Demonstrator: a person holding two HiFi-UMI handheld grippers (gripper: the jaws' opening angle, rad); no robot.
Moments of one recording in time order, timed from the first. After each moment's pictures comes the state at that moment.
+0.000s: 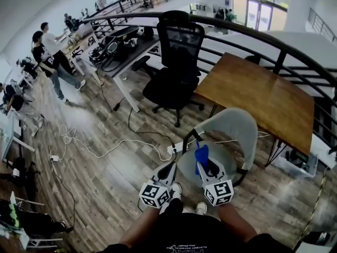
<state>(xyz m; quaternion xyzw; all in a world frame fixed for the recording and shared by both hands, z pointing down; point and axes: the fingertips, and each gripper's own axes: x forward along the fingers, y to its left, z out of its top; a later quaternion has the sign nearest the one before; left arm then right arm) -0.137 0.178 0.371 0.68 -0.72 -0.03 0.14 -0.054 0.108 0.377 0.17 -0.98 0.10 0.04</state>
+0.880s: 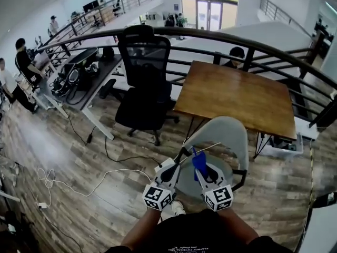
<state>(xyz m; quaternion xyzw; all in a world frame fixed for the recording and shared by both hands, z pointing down) -0.211 0.086 0.359 0.81 -0.57 -0.03 0.12 -0.128 0.067 0.367 0.30 -0.95 0.06 0.07</state>
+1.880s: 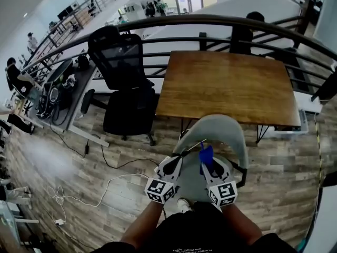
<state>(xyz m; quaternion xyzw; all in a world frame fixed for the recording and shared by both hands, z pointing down) -0.156 -0.052 0.401 0.84 -0.52 0.04 0.15 -0.055 -0.053 0.412 0.39 -0.91 0.12 0.06</state>
